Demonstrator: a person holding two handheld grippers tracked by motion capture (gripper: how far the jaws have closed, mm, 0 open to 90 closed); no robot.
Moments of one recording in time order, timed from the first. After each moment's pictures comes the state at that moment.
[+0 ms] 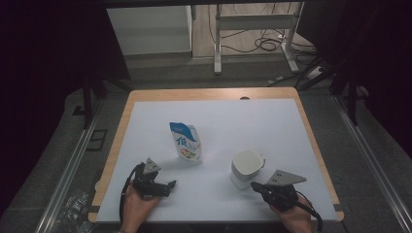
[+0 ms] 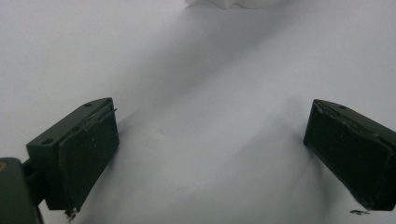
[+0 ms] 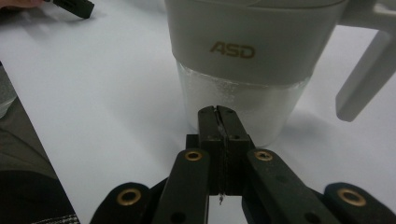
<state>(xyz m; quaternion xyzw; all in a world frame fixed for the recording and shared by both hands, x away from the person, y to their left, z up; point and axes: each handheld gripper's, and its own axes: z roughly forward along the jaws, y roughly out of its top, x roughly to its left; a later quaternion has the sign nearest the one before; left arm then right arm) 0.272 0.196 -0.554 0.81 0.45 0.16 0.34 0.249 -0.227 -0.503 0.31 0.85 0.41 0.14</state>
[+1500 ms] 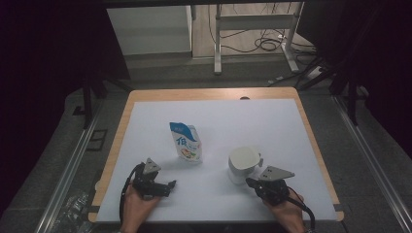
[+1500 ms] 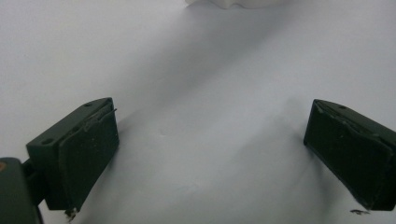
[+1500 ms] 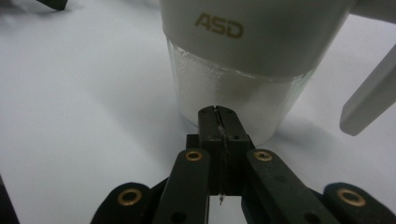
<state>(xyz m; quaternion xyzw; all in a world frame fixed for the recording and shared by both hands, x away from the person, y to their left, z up) 0.272 0.196 -0.554 0.81 0.45 0.16 0.34 0.266 -0.209 -0.513 0.31 0.85 0.39 0.15</state>
